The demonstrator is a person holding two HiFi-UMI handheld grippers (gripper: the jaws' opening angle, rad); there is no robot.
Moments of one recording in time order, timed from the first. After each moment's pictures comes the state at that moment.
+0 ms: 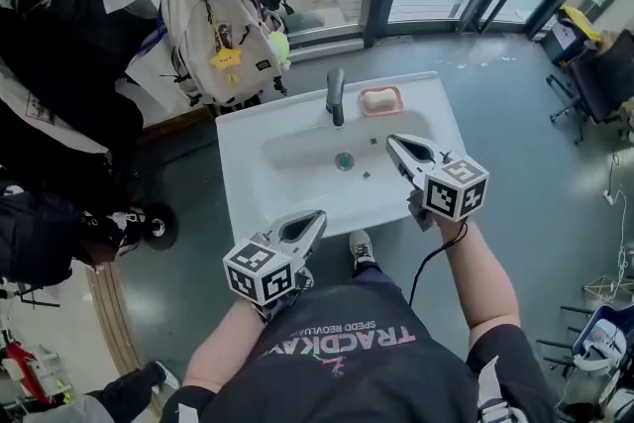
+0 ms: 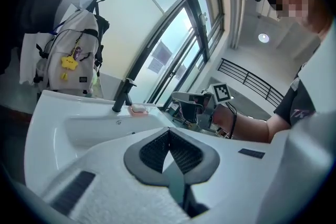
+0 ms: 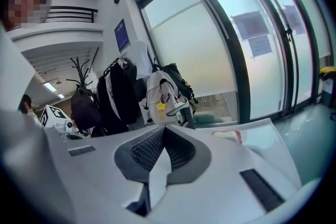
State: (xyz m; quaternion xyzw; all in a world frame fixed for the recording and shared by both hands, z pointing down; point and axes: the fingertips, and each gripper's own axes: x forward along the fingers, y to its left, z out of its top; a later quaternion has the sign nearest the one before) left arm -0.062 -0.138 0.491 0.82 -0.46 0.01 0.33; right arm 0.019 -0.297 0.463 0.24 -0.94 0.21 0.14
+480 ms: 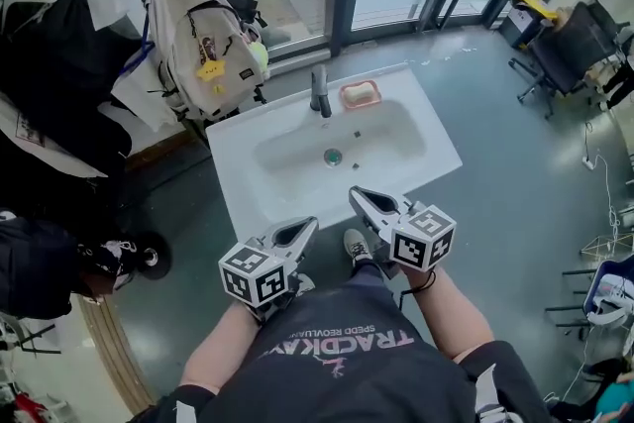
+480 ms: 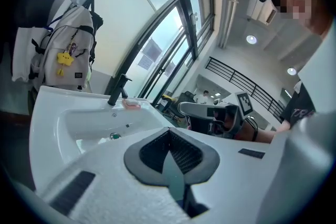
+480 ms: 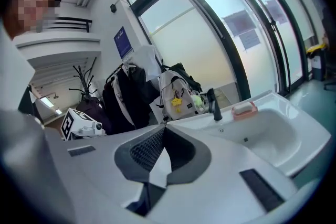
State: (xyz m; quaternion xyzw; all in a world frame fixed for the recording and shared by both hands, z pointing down) left arm -0.083 -0.076 0.494 0.86 -0.40 0.01 0.33; right arm -0.025 -0.132 0.464 0.27 -0.92 0.26 0.09
